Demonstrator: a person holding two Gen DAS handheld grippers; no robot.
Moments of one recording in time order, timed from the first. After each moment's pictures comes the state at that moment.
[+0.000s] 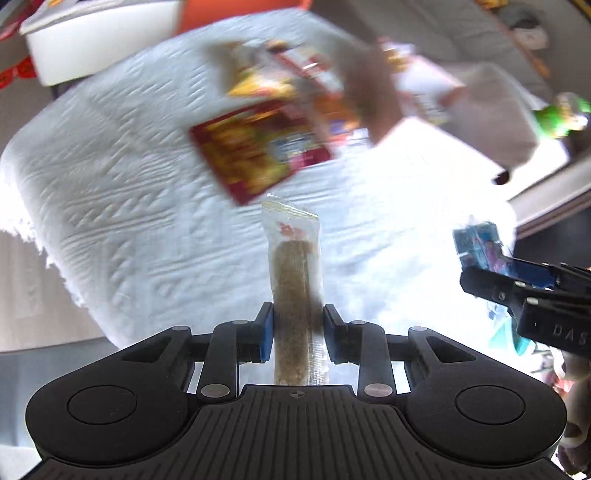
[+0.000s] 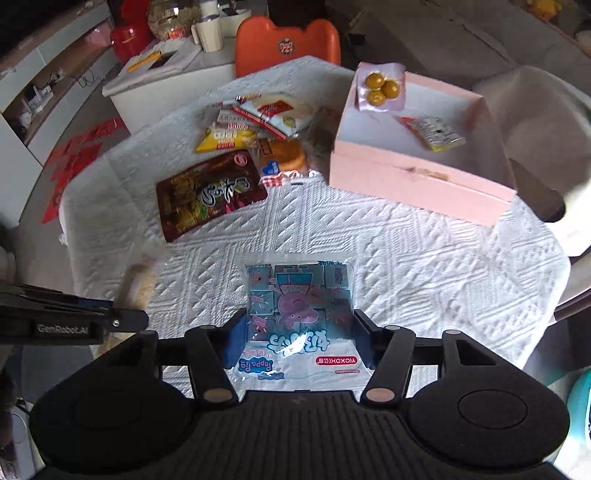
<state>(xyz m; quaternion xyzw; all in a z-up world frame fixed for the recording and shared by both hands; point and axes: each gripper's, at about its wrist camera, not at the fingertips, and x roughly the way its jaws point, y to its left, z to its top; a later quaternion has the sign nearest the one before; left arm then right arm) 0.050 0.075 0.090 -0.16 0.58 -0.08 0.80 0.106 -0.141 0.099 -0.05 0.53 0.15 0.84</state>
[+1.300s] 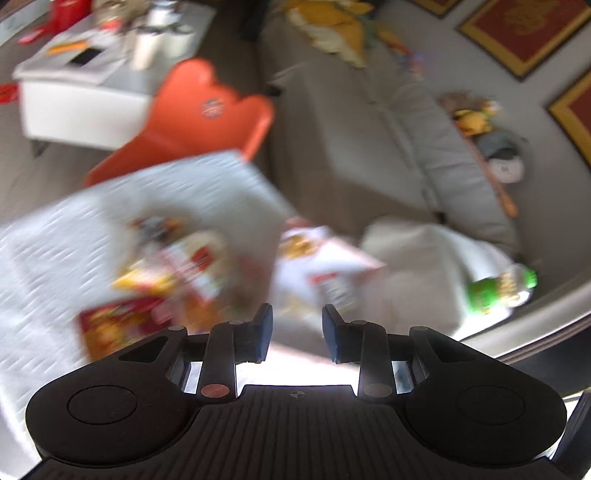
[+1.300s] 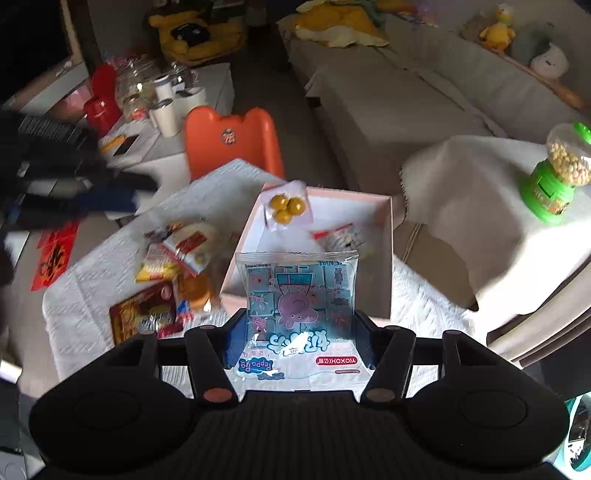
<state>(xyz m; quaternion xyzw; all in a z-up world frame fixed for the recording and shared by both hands) 0.191 0.024 0.185 -0.28 0.45 -0.03 0.85 0.204 -0.233 0.179 -0.02 0.44 0.11 0.89</state>
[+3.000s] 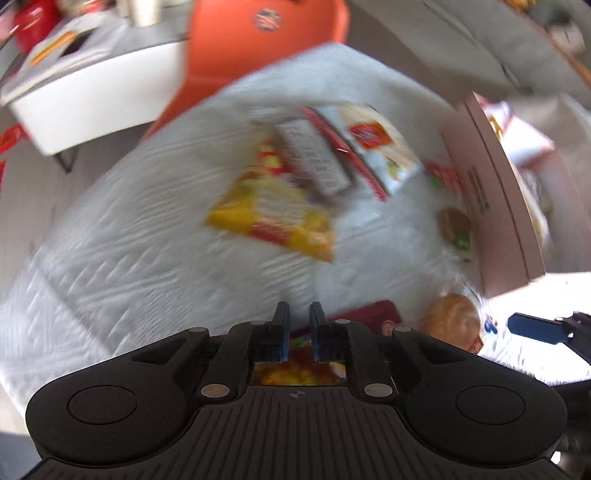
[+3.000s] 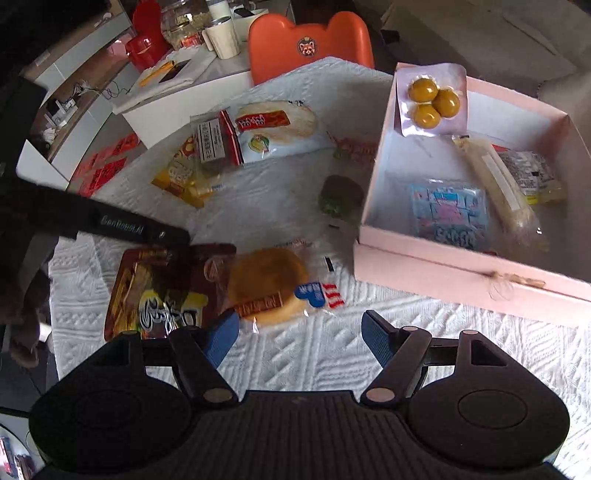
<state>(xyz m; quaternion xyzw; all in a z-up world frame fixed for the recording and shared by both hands) 0.225 0.117 0.027 -0.11 0.55 -0.02 0.82 0.242 -0.111 0.024 -0.02 0.52 0.21 0.83</state>
